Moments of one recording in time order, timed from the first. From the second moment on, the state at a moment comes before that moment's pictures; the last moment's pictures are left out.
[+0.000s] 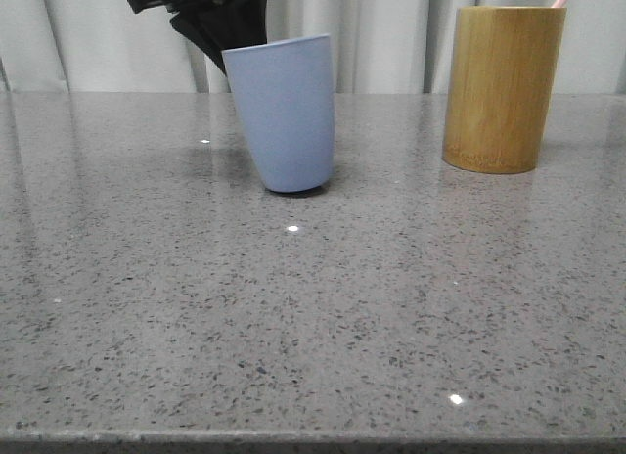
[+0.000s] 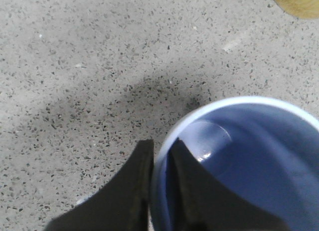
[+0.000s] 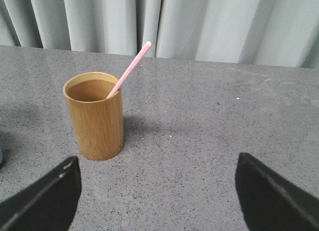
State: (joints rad) left arm -0.49 1.91 -1.84 -0.23 1.14 0.12; right arm 0.05 0.51 -0.86 0.01 0.70 0.03
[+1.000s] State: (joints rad) left arm -0.49 1.92 -1.90 -0.23 1.22 0.12; right arm 0.05 0.51 -0.86 0.01 0.71 0.03
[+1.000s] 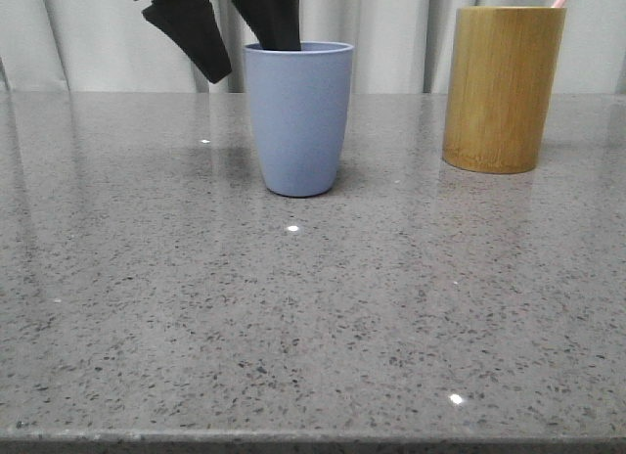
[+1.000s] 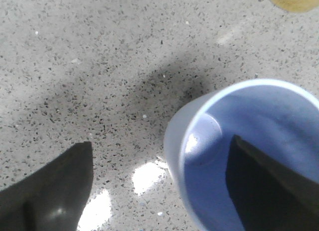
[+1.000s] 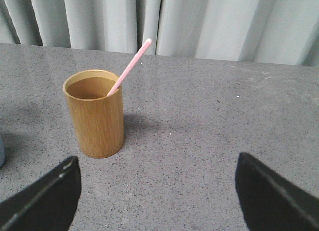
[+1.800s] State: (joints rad) left arm -0.18 1.44 -1.53 -0.16 1.07 0.12; right arm 0.05 0.51 -0.86 0.01 0.74 0.03
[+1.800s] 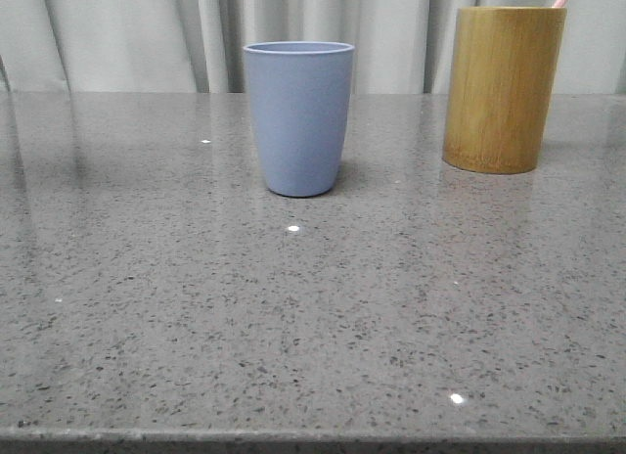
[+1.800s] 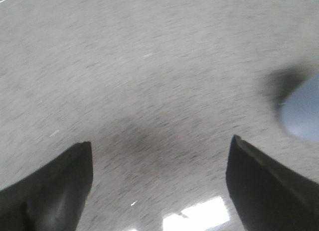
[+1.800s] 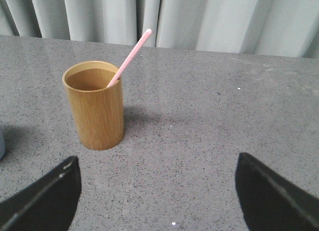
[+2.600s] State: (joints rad) left arm -0.04 0.66 -0.77 -0.14 0.90 0.13; right arm 0.05 0.53 -0.83 0.07 0.62 0.03
